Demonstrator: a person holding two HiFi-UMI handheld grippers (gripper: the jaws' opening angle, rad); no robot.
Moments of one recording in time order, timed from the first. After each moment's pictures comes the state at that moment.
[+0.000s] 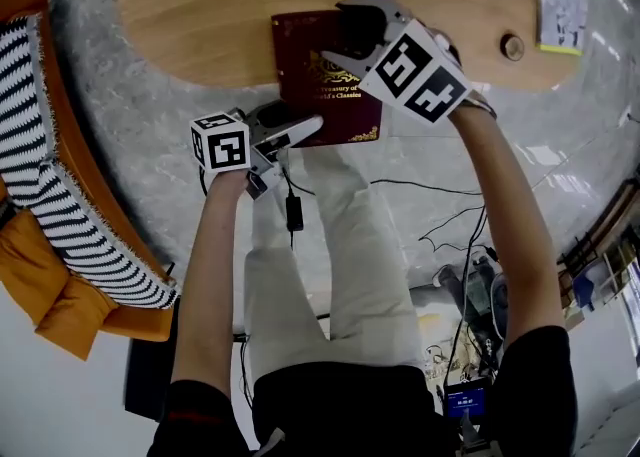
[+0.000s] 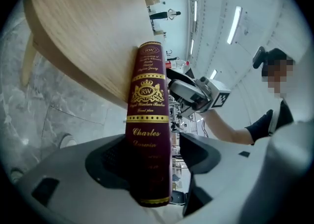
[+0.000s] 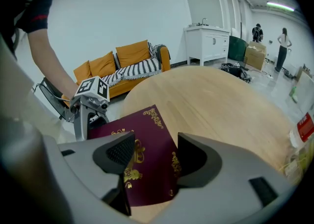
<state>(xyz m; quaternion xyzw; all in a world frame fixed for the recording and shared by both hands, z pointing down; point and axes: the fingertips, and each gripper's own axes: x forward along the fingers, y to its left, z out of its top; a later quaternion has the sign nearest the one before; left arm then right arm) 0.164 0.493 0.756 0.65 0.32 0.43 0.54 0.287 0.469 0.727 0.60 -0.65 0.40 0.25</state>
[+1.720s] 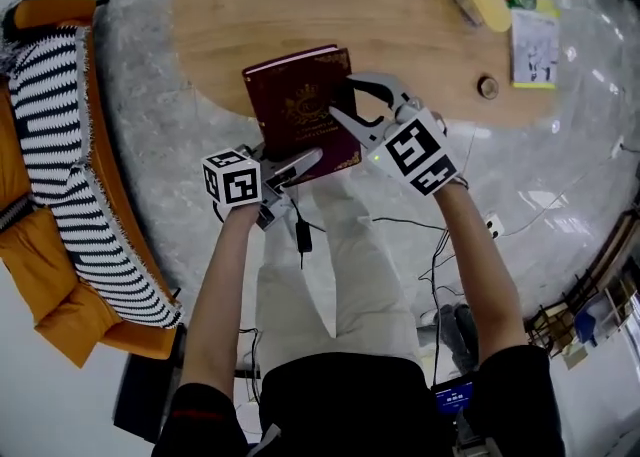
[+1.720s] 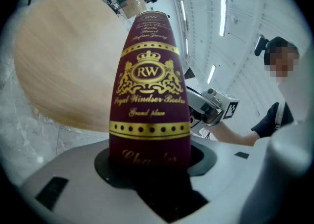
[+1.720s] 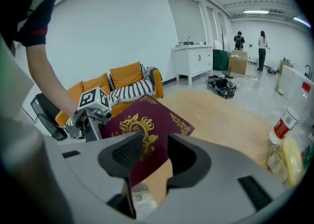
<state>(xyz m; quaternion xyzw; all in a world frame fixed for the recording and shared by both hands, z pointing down) 0.178 0.457 0.674 0.71 0.29 0.41 0.49 0.272 0.453 0.617 0.68 -0.62 0.36 0.17</state>
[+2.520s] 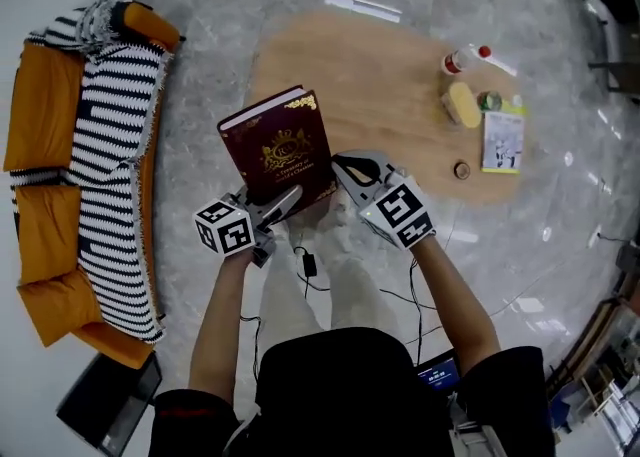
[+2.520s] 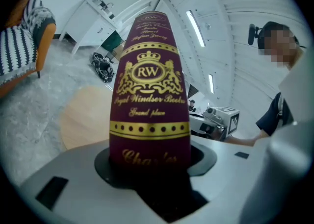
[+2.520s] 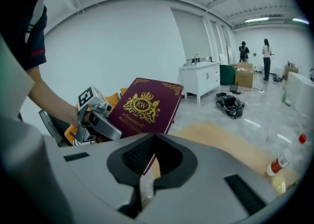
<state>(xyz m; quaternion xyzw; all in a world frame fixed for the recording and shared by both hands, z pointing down) 0.184 0.340 0.471 0.85 0.17 0.29 0.41 0.245 0.388 0.435 0.68 -0.65 0.31 0.12</state>
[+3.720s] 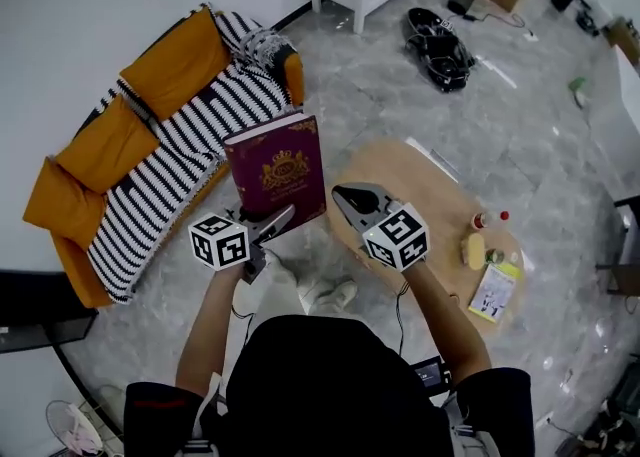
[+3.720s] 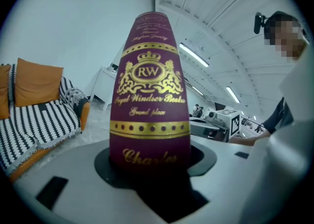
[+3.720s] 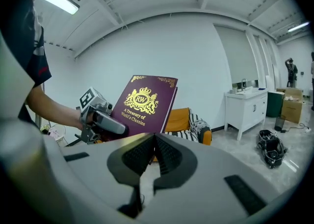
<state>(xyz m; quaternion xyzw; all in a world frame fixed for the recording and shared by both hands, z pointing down) 0.082 0.214 0.251 0.94 -0.07 0.16 0.29 0.165 0.258 0.231 0.54 -0.82 0.16 0.09</state>
